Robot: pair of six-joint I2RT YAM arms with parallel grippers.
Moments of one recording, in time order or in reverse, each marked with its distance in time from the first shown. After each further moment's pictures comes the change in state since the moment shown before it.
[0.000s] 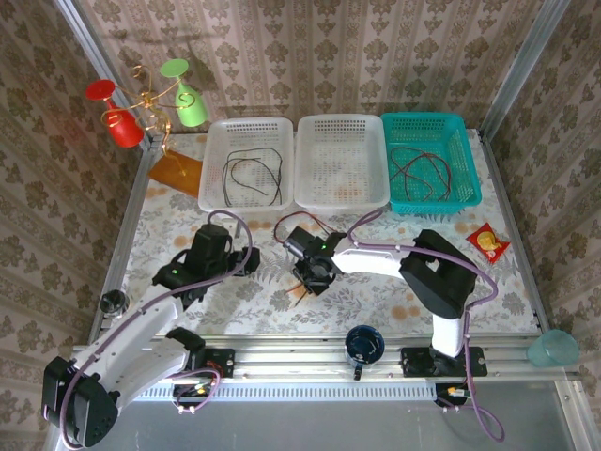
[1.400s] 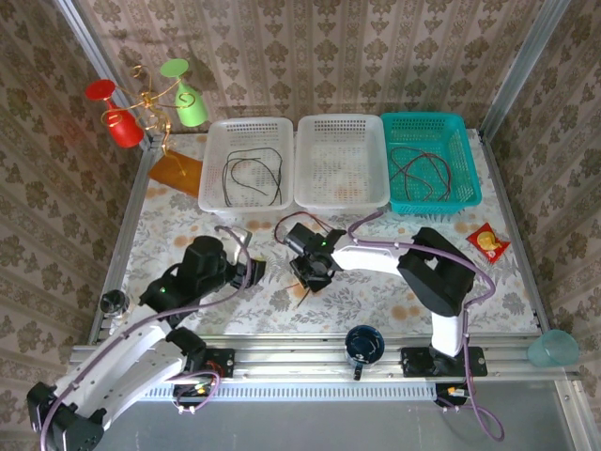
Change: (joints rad) left arm -0.112 -0.214 -0.014 -0.009 0.081 0.253; right arm -0.030 -0.007 0.004 0.039 -0.038 0.062
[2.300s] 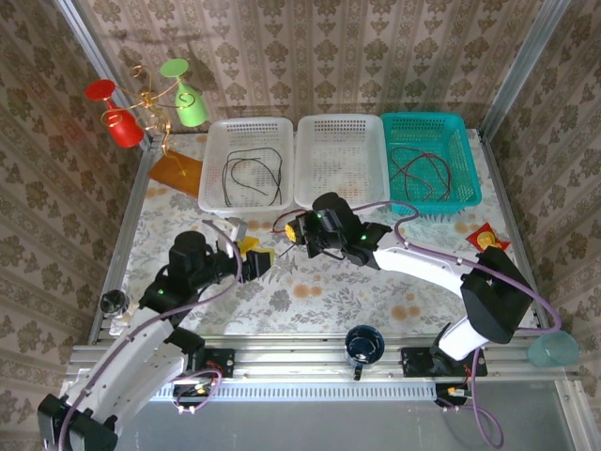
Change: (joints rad) left arm 0.158 0.022 -0.079 0.333 0.449 -0.175; right arm -0.090 -0.316 -0.127 0.474 -0.018 0.072
